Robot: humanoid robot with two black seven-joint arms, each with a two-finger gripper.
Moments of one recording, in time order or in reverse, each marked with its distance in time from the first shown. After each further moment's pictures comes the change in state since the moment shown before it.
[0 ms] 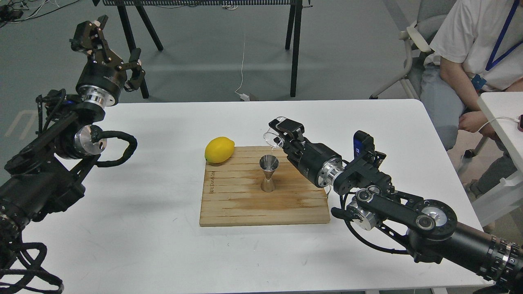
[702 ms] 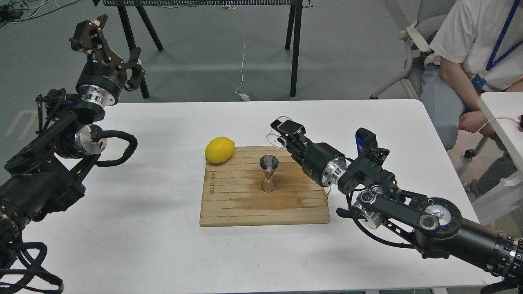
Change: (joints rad) left arm 0.000 -0.001 0.000 0.000 0.000 0.002 -0.002; right arm 0.035 -0.040 -0.054 0.003 -0.066 0.001 0.012
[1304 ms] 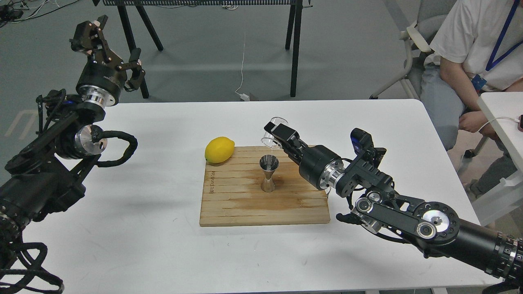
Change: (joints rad) left arm 0.000 0.000 -0.001 0.000 -0.002 0.000 0.000; right arm 0.000 -0.001 -0.029 0.013 -0.111 -0.002 0.025
